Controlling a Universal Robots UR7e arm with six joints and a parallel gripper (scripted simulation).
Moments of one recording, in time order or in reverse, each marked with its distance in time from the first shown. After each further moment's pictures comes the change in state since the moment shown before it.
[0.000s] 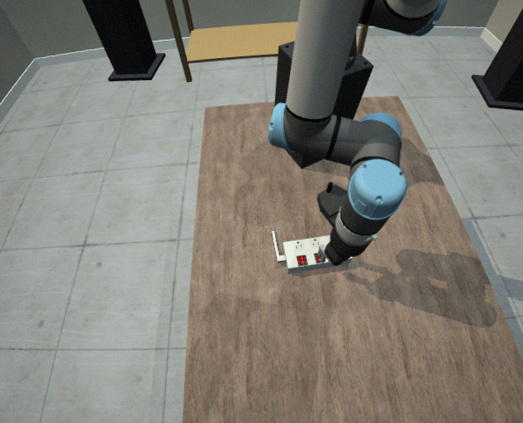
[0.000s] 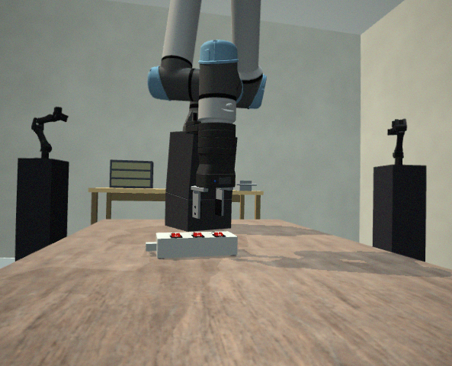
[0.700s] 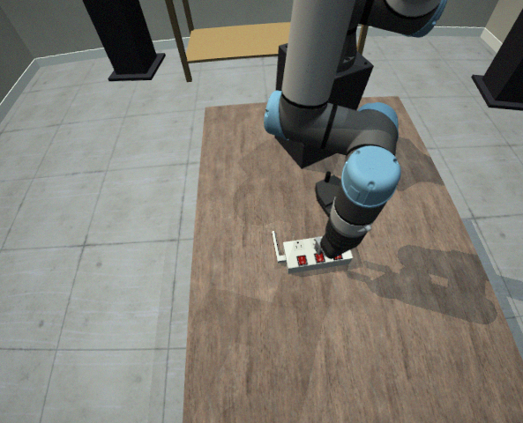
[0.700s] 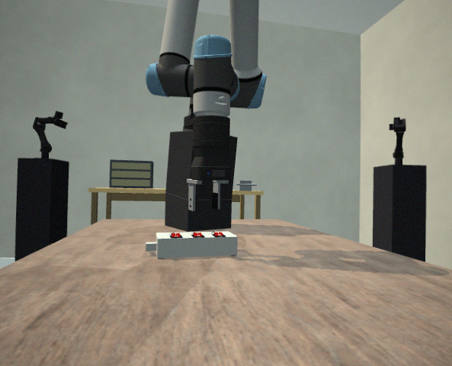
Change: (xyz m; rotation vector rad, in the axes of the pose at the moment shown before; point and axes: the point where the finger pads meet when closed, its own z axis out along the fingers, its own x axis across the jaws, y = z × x) arm -0.002 -0.012 -0.013 -0.014 -0.004 0.086
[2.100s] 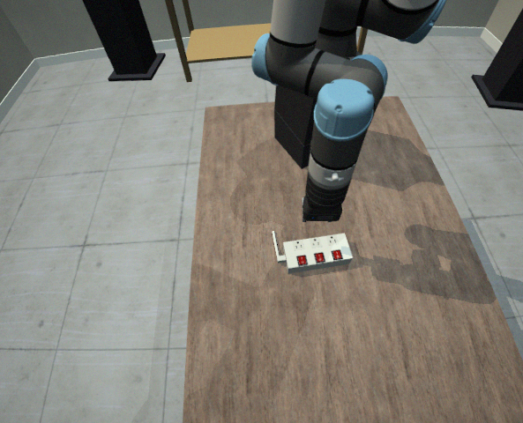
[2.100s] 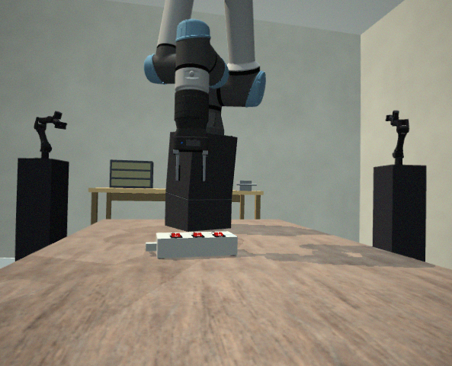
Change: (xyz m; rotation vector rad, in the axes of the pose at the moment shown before) arm -0.006 -0.055 -0.059 -0.078 -0.024 0.484
